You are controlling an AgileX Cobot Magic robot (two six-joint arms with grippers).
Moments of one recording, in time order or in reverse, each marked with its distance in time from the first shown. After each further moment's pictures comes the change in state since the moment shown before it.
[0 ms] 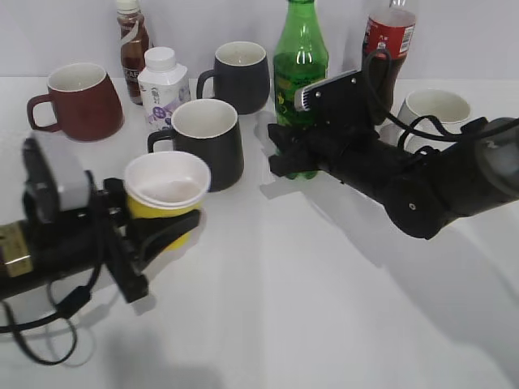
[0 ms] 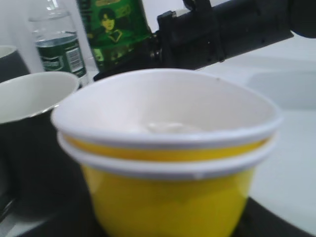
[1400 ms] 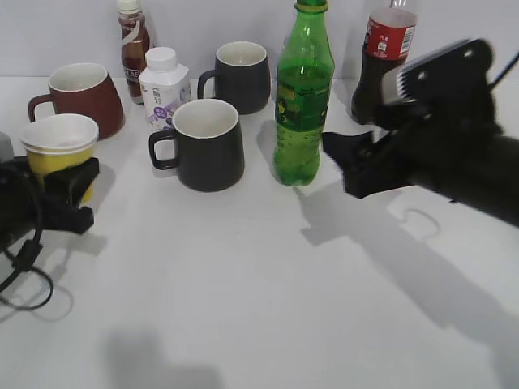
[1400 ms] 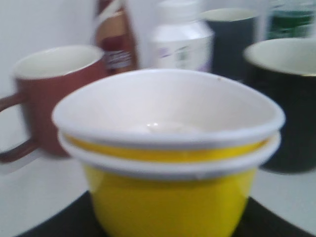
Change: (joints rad) left arm 0.090 -0.021 0.064 -0.577 0.000 0.086; right arm 0.000 -0.588 0.363 0.007 0.314 -0.055
